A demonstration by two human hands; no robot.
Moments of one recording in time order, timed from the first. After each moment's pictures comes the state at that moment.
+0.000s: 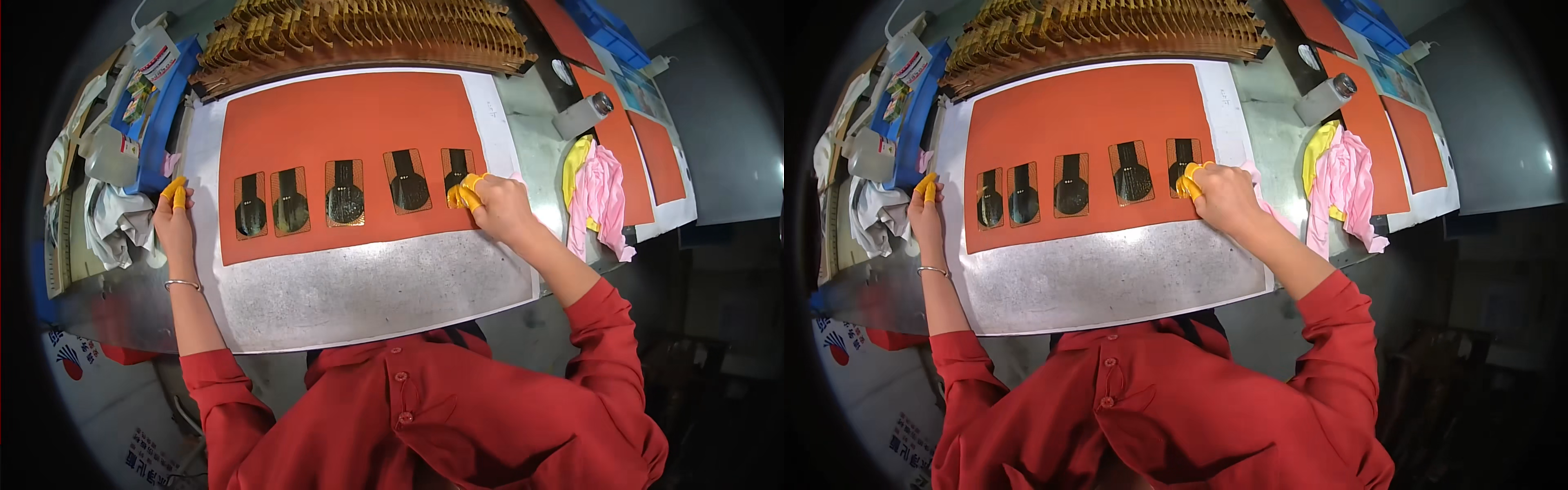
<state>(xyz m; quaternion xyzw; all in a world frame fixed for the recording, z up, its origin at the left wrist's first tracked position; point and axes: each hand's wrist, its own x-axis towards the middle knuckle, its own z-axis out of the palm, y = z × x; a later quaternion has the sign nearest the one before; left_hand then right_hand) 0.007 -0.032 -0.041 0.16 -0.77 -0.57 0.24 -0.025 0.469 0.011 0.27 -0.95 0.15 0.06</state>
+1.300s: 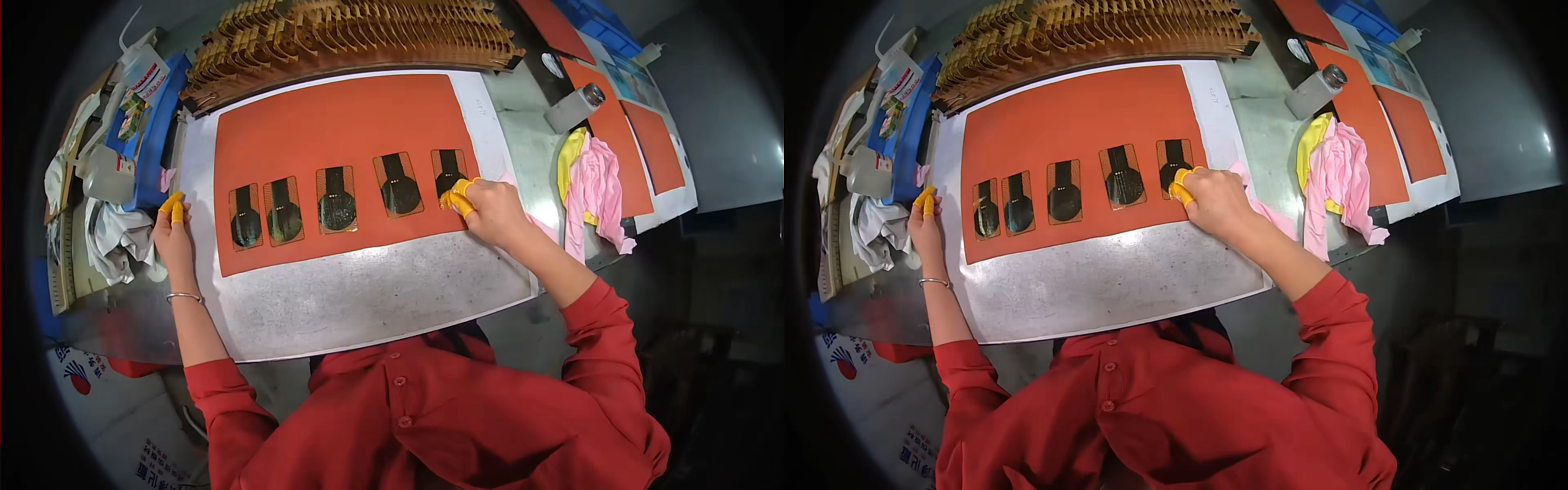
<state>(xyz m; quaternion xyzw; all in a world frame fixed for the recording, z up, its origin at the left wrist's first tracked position) 0.005 -0.035 -0.043 0.14 -0.77 -0.57 0.24 -0.019 0.469 0.010 0.27 -0.95 0.17 0.06</state>
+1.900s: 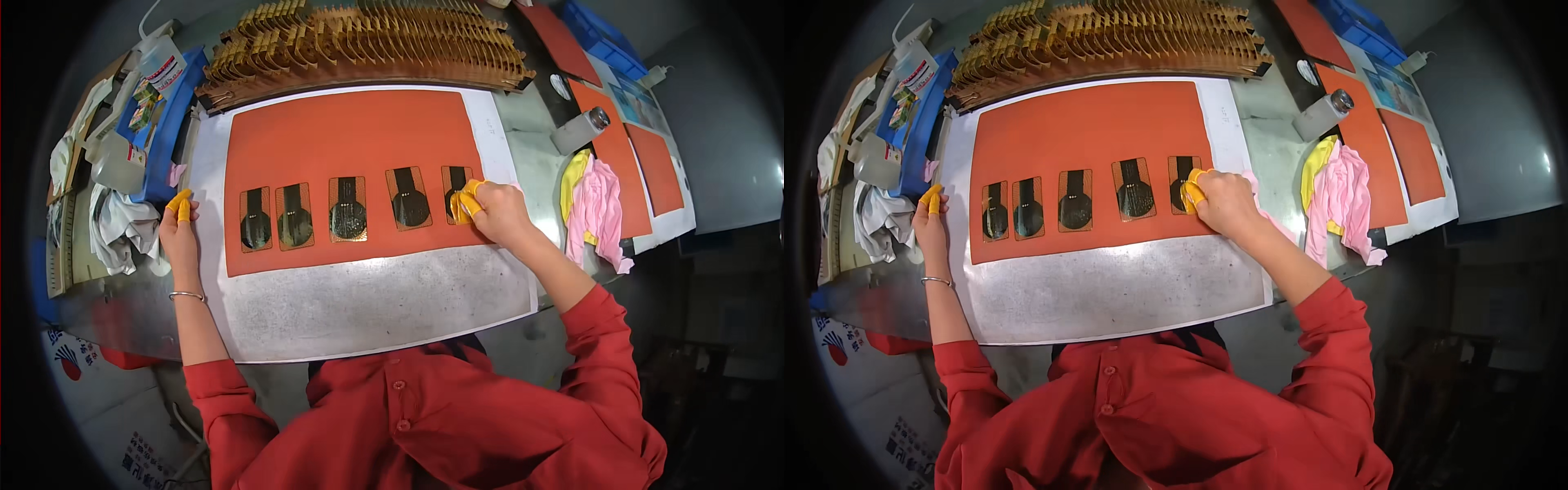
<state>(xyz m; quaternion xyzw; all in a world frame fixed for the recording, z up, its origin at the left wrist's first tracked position) 0.008 -0.039 -0.043 0.15 -0.76 -0.58 0.25 -0.044 0.465 0.011 0.23 -0.96 0.18 0.04</state>
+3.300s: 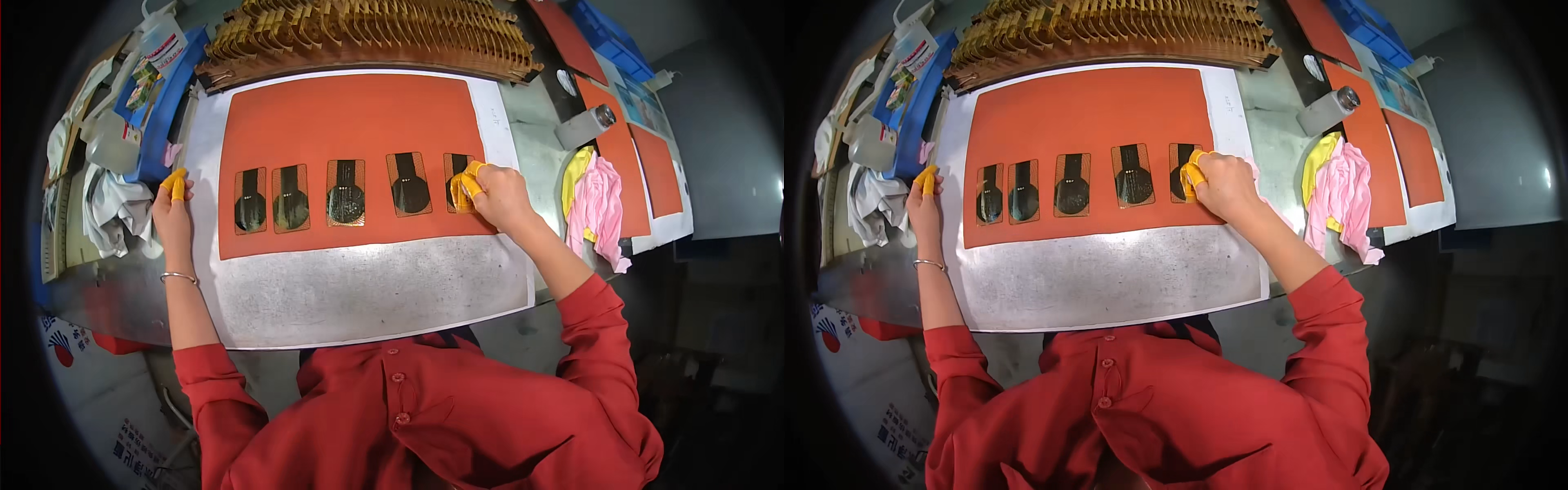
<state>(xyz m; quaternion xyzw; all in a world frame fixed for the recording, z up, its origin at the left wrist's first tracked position) 0.008 -0.032 -0.040 0.16 -0.77 -0.57 0.23 -0.051 0.469 0.007 0.22 -0.96 0.15 0.04</state>
